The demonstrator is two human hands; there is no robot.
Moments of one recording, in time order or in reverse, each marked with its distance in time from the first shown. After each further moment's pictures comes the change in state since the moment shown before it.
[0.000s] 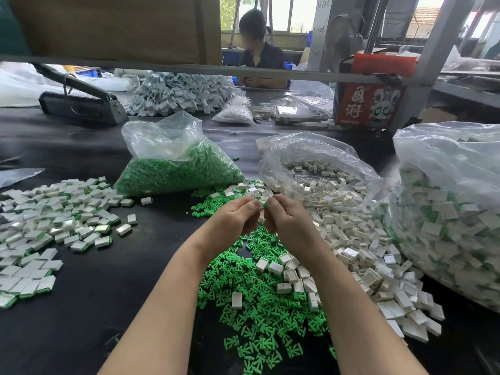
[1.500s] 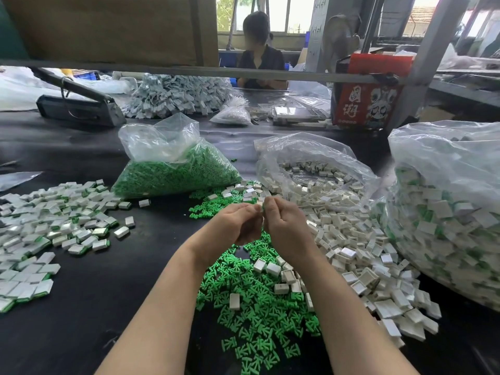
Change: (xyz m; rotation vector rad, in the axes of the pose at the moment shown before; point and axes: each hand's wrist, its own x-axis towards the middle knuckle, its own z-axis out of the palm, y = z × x) left_hand -0.010 0.011 0.008 -0.038 -0.041 -0.042; right_hand -0.003 0.004 0.006 -0.104 0.099 -0.105
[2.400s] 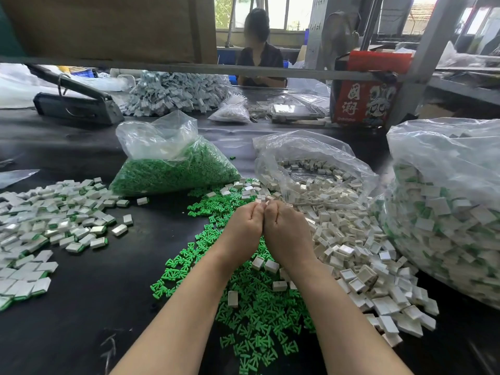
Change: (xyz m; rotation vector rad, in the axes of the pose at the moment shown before) left_hand 0.015 -0.017 0.032 0.124 0.216 0.080; right_hand -0.002 0.015 0.009 -0.385 0.121 -0.006
